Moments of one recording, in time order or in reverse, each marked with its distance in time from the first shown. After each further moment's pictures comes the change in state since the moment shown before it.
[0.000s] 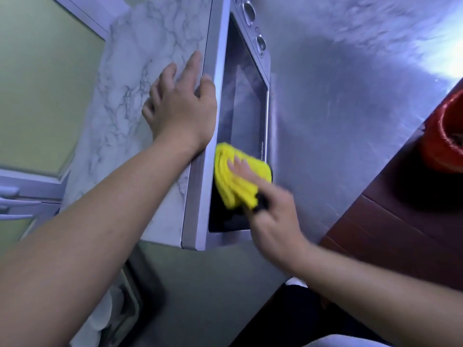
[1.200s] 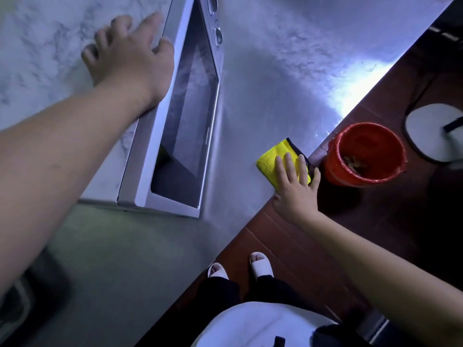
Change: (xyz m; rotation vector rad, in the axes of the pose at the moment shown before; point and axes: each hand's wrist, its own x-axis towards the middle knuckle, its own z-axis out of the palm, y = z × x) left_hand 0.003 -0.003 -0.002 0.001 0.013 0.040; right_hand 0.000 0.104 -0.201 -1.746 -0.105 0.183
